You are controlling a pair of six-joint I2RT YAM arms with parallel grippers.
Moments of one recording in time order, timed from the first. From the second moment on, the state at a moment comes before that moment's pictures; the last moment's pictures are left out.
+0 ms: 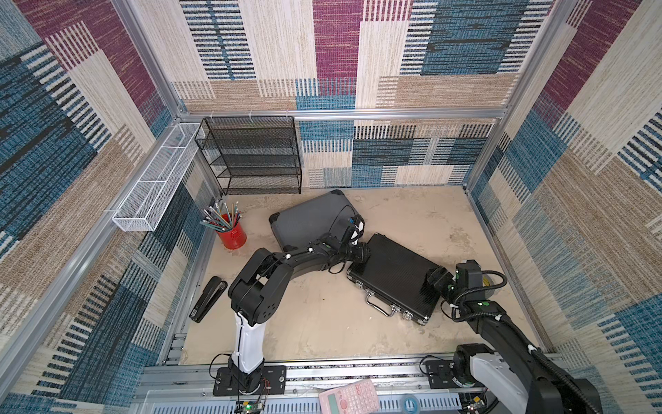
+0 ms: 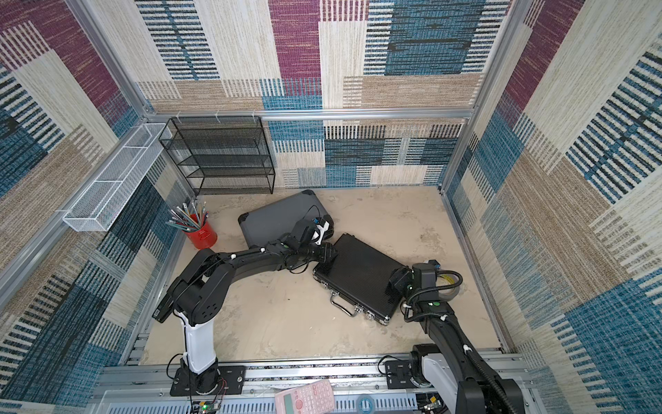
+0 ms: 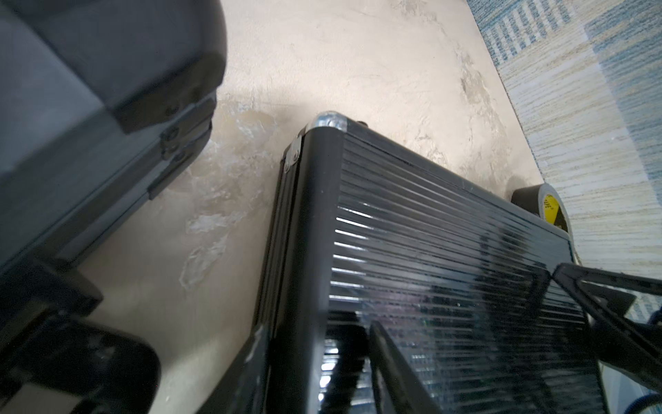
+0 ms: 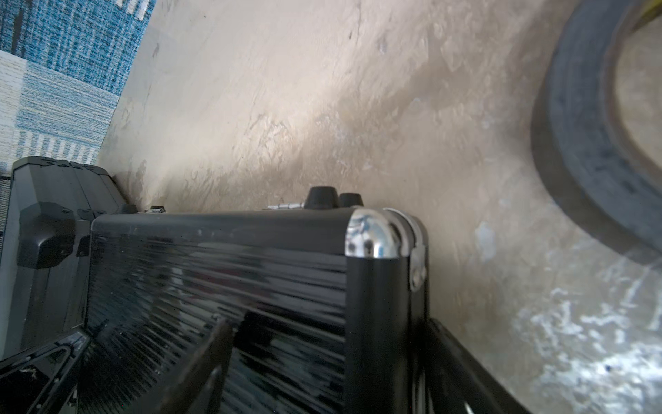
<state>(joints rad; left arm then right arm) -0.69 1.98 1.26 -0.01 0.26 -0.50 0.03 0.92 0.33 -0.16 -0.09 0.84</state>
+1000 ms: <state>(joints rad) -0.72 2.11 1.41 0.05 0.06 -0.66 0.00 1.26 0.55 -0.06 -0.07 0.65</state>
